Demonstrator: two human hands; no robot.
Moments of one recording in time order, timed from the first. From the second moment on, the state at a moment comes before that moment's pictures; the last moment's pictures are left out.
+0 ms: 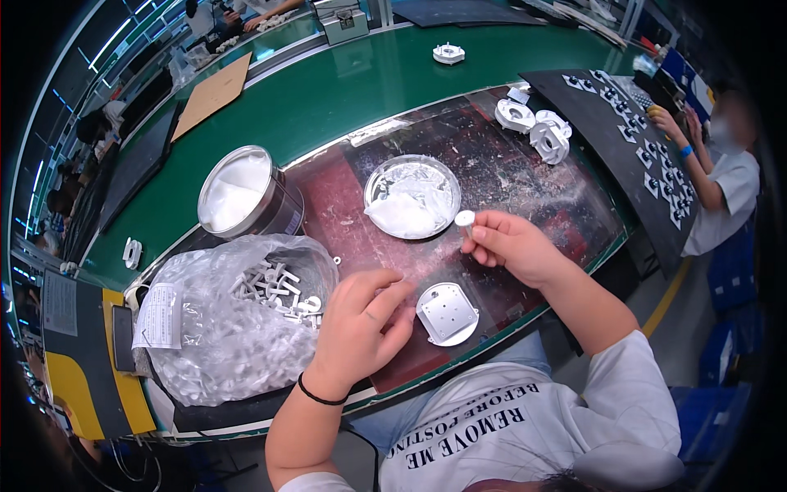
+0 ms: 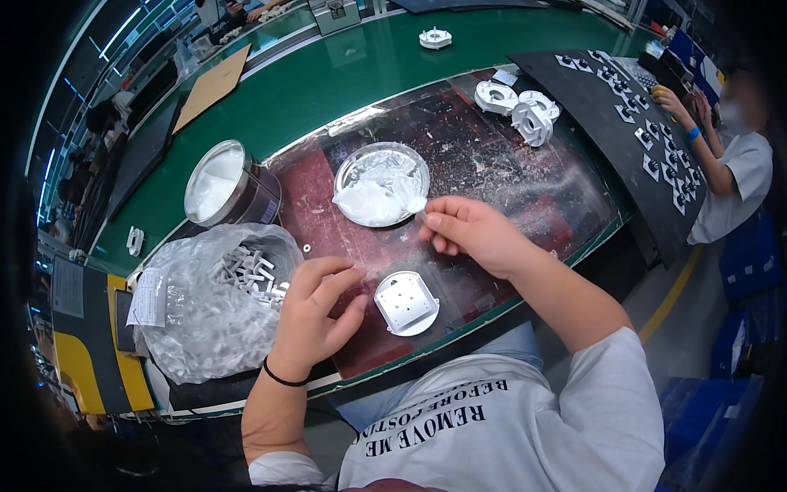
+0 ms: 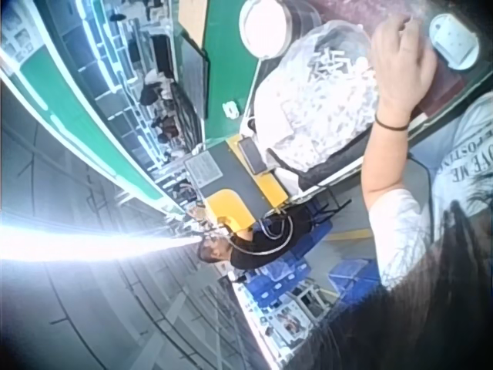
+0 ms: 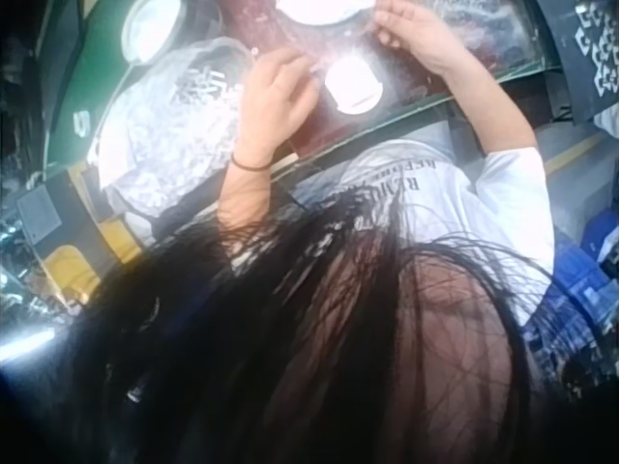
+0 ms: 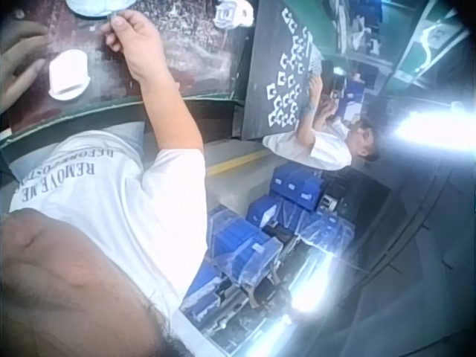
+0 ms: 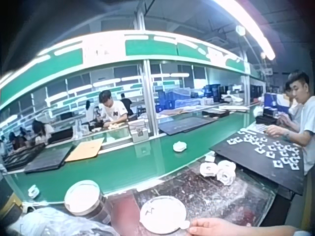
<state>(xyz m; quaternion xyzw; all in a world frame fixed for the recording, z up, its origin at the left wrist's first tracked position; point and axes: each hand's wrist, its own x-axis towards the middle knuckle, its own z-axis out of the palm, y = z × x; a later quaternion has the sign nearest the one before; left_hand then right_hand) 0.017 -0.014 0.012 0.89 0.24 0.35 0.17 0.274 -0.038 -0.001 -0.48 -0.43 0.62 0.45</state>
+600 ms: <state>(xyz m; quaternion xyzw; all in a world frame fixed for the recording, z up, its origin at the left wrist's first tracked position) 0.030 -0.023 0.000 0.92 0.25 0.23 0.19 0.238 -0.053 -0.007 -0.42 -0.50 0.65 0.41</state>
